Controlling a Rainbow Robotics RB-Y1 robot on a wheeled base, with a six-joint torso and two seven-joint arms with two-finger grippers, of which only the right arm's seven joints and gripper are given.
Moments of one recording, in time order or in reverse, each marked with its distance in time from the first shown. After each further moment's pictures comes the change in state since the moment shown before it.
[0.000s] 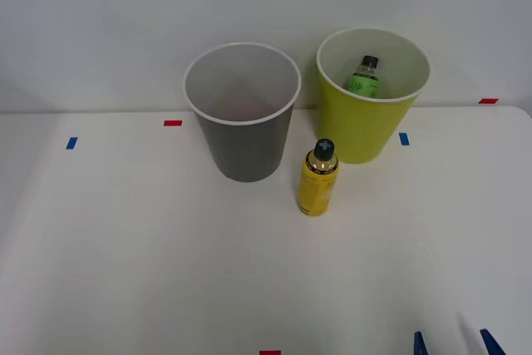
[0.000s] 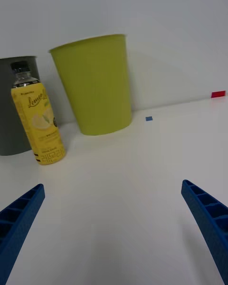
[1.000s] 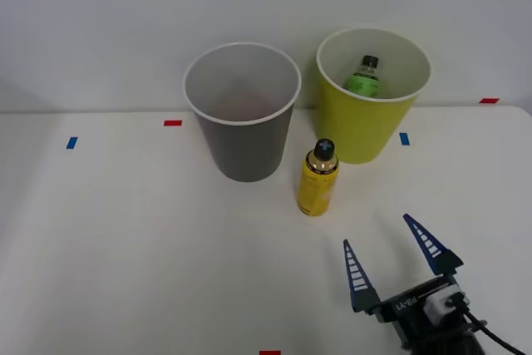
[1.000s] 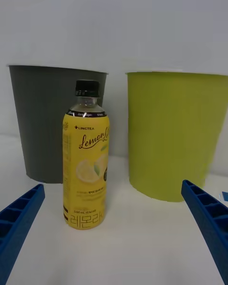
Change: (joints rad) arm -0.386 -0.294 0.339 -0.163 -0.327 0.303 0.470
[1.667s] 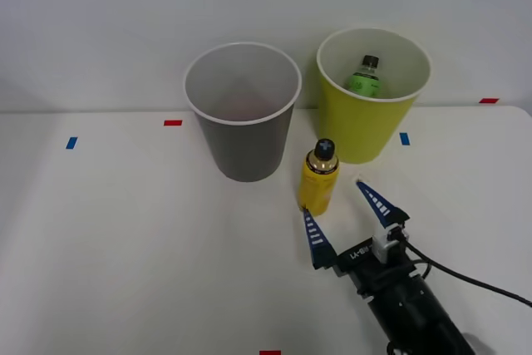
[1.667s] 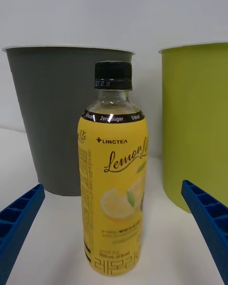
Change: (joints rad) arm -0.205 0.063 0.049 0.000 -0.035 0.277 -0.018
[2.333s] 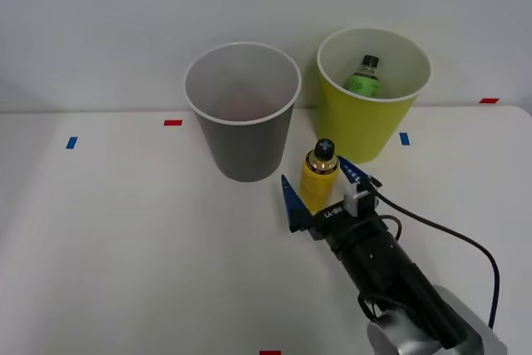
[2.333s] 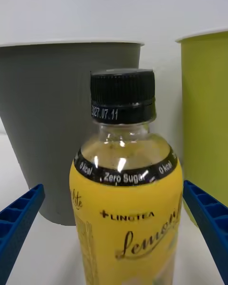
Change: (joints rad) arm -0.143 0.081 -0.017 0.001 -0.050 0.218 -0.001
